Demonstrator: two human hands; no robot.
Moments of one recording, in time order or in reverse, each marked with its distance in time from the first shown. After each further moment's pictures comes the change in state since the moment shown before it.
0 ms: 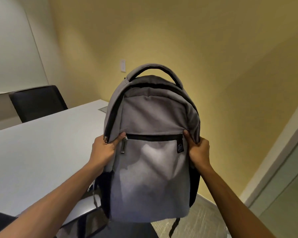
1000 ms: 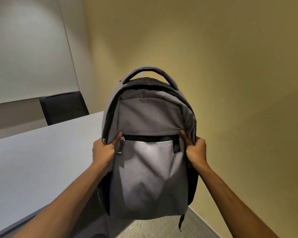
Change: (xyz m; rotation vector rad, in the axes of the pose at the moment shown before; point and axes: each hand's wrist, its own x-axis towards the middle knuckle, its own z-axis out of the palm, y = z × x) left_hand 0.137 0.008 0.123 -0.138 0.376 -0.036; right_hand 0.230 0.046 0.071 0.031 -0.258 -0.034
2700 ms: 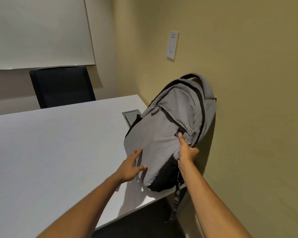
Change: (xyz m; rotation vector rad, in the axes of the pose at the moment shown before) left_hand 0.407 -0.284 0.226 0.771 -0.495 -0.172; right_hand 0.435 0.257 0.356 0.365 0.062 0.646
